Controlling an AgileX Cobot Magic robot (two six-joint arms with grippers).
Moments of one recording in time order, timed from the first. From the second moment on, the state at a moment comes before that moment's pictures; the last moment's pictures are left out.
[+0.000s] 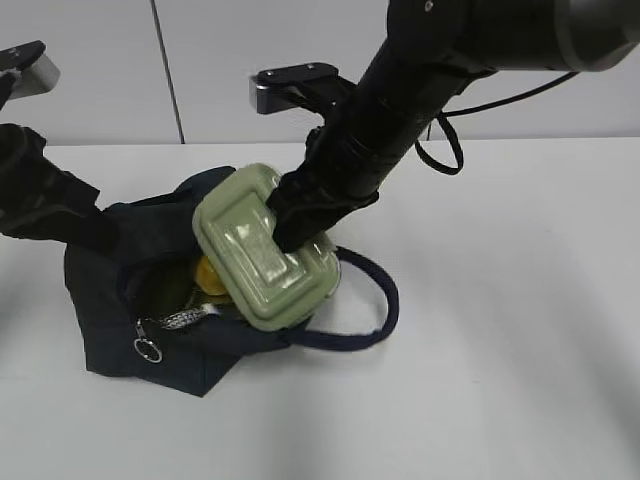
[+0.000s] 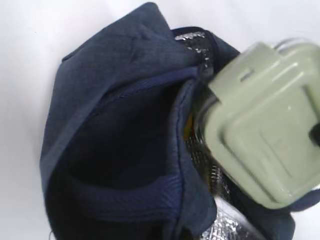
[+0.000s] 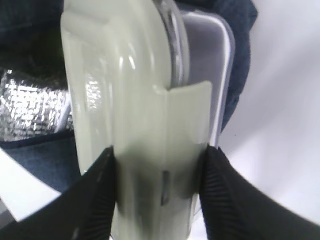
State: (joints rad) left arm -0.12 1.47 -0.99 -0.58 0.82 0.58; right arm 0.49 1.96 -1.59 0.41 0.92 -0.50
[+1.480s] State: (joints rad) left arm -0.12 1.47 -0.99 -0.64 0.82 0.58; right arm 0.49 2.14 -1.94 0.61 1.02 -0.45
